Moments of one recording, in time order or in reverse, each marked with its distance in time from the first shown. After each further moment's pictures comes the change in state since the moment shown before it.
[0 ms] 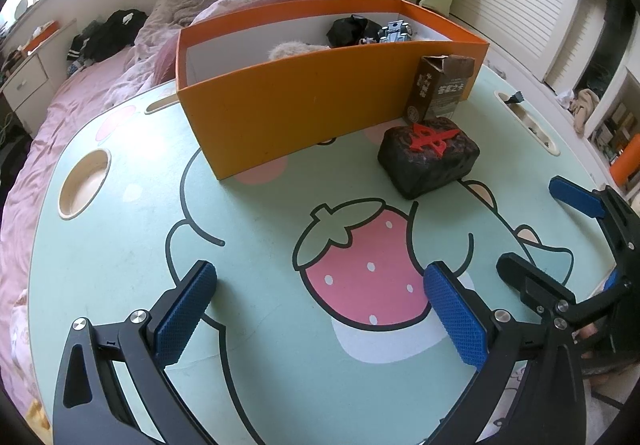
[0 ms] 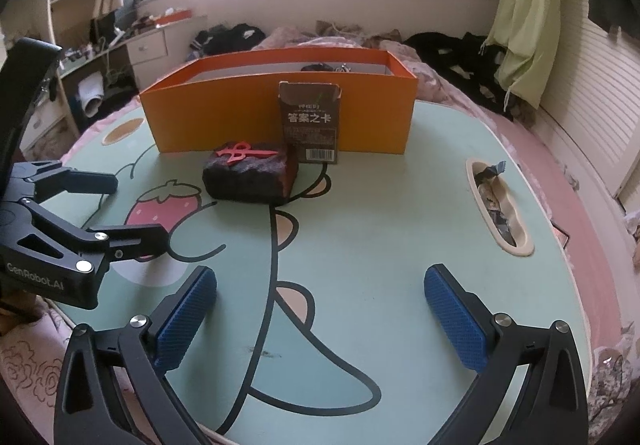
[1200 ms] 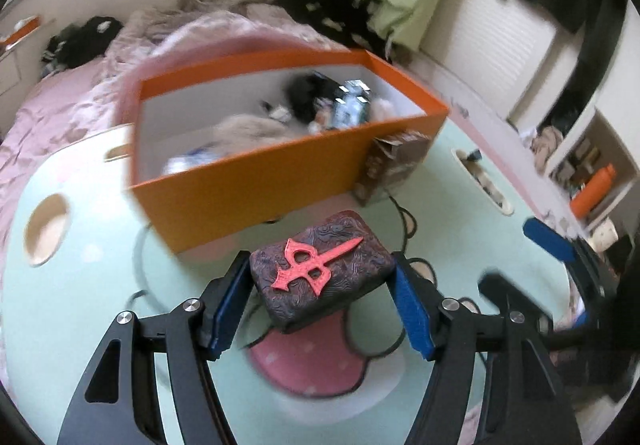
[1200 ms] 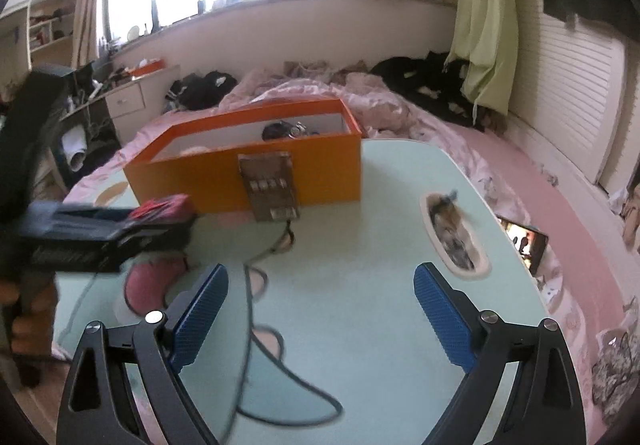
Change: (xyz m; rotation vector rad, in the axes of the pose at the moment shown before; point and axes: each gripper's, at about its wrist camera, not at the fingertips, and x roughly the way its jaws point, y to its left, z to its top) left arm -0.019 0.000 0.034 -0.053 -0.109 -0.162; right arm -0.020 -0.023 0.025 0.122 -0.114 -0.042
